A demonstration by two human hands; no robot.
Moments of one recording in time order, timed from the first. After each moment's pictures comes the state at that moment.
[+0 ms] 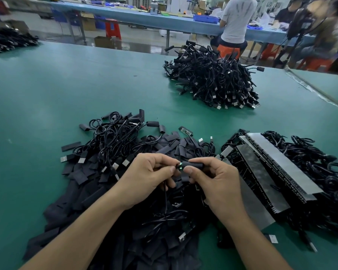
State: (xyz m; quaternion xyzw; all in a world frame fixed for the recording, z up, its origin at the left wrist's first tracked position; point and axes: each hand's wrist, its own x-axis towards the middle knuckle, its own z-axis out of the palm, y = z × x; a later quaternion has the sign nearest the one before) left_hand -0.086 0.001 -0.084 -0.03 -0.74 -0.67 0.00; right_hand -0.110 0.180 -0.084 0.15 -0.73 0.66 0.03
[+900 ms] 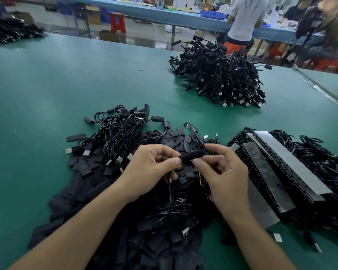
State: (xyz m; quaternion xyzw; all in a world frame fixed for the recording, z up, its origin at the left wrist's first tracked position) left_hand -0.088 0.000 -0.086 -0.01 -0.72 -0.69 0.03; right_hand -0.112 0.181 -0.087 0.14 -0.75 0.63 0.10
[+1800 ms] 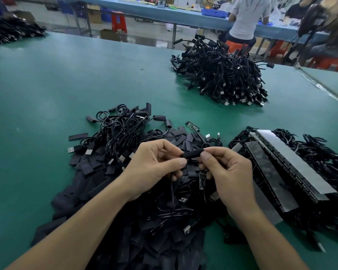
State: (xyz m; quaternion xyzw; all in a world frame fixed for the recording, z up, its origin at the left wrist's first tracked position) left_hand -0.084 0.000 -0.077 0.00 -0.66 -0.75 0.01; right_hand -0.113 0.181 -0.075 0.11 -0.74 0.66 0.05
